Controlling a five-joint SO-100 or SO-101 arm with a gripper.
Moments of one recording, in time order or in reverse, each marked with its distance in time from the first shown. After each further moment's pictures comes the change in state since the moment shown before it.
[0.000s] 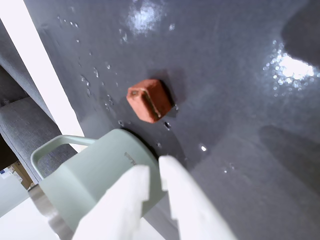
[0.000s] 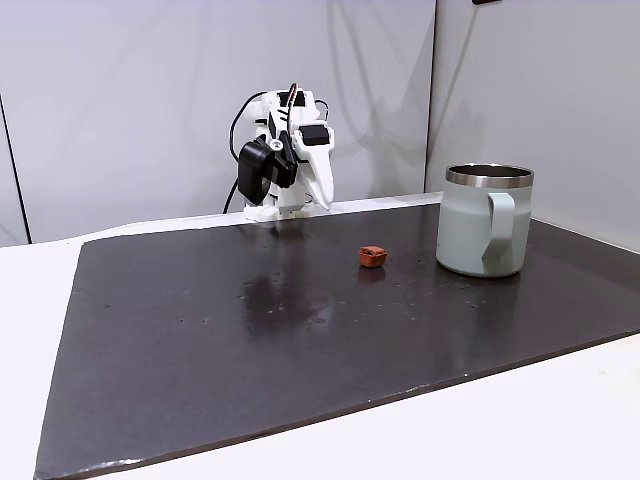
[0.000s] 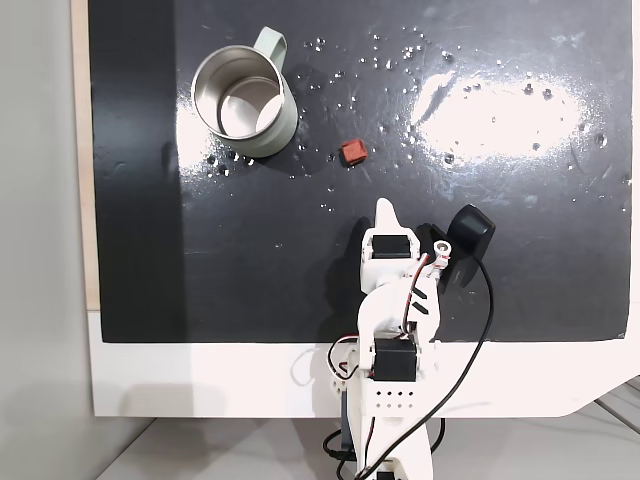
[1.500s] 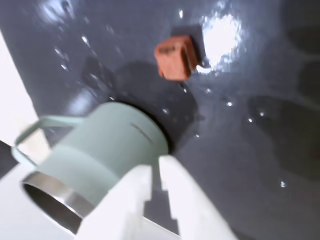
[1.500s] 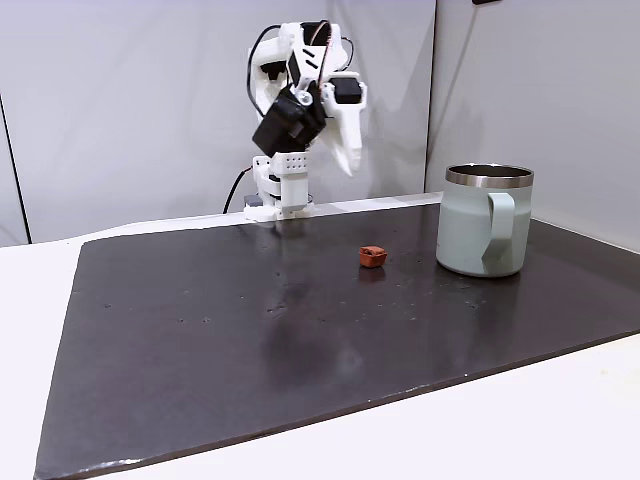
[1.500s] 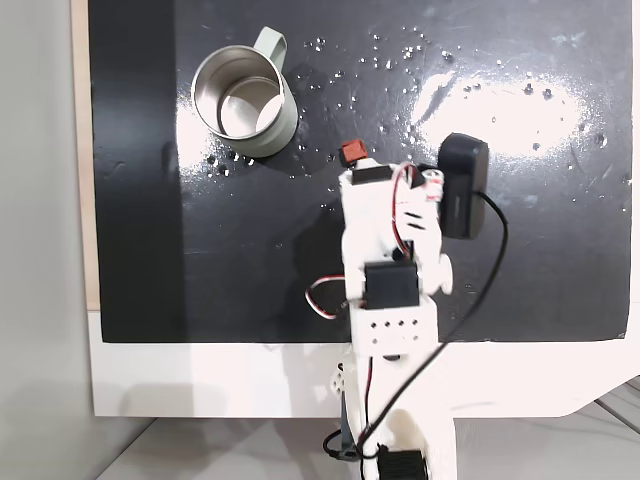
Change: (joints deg) arm -6.9 -53.3 -53.3 18.4 -3.3
